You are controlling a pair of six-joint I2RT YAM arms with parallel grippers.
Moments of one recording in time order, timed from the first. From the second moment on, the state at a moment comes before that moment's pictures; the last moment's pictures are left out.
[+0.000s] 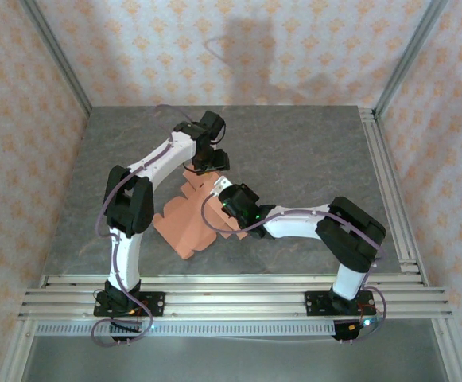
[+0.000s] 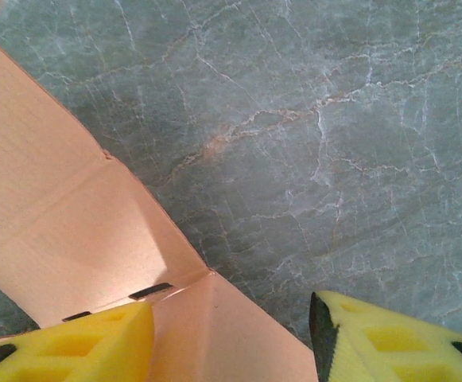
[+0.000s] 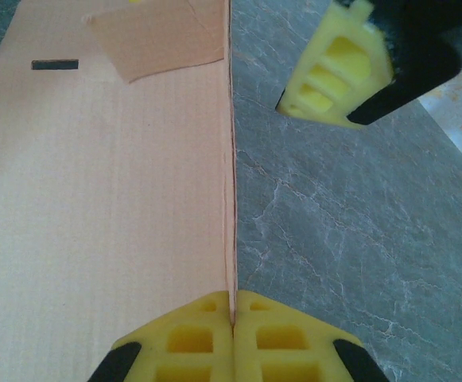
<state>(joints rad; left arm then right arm) -0.42 2.07 1.80 -0.99 0.11 -0.59 0.94 1.75 0.91 0.16 0.58 -0.24</state>
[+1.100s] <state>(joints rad) -0.42 2.04 1.74 -0.92 0.19 -0.72 0.94 1.76 0.92 0.16 0.56 -0.24</state>
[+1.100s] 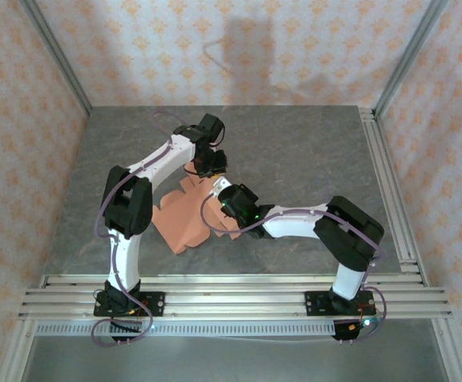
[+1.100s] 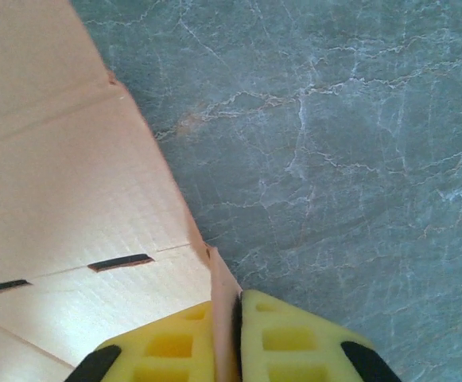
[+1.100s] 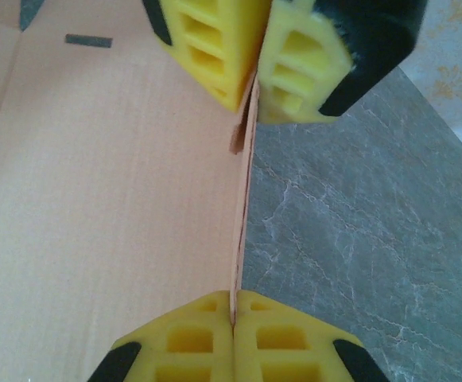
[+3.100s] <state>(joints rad) -0.19 1.87 1.38 -0.83 0.03 -0.69 0.89 1.76 0.91 0.17 0.52 -0.20</state>
